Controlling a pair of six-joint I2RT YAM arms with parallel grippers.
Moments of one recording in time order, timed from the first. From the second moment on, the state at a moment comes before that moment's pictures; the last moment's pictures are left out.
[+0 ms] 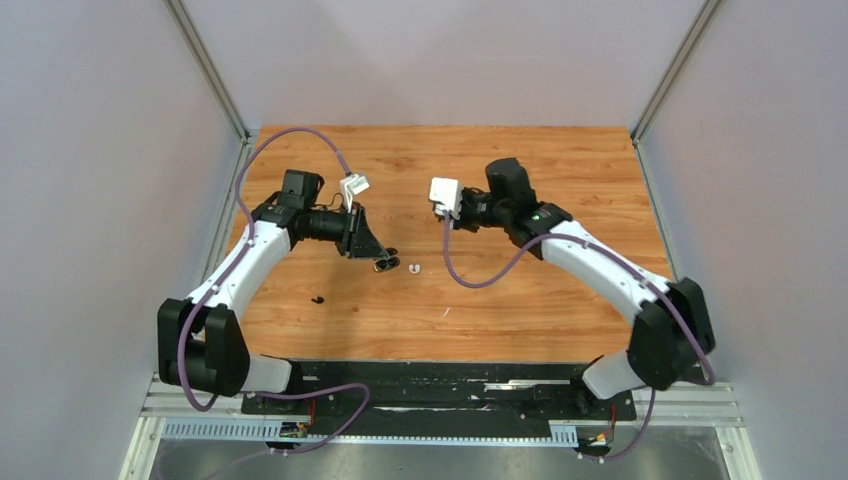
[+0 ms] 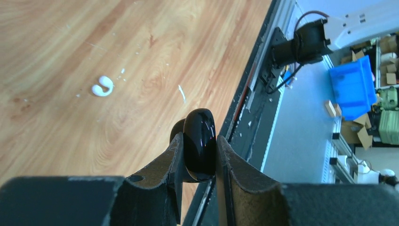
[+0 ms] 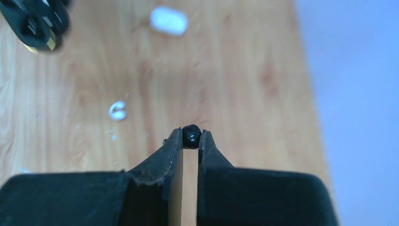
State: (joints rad) left arm -0.19 1.36 1.04 -0.68 1.07 0.16; right arm 0.60 1.56 1.19 -0.25 -0.50 -0.78
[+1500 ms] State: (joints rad) left arm -0.28 1.33 0.92 0.17 1.12 -0.63; right arm 0.88 1.23 0.68 0.64 -0.33 -1.26
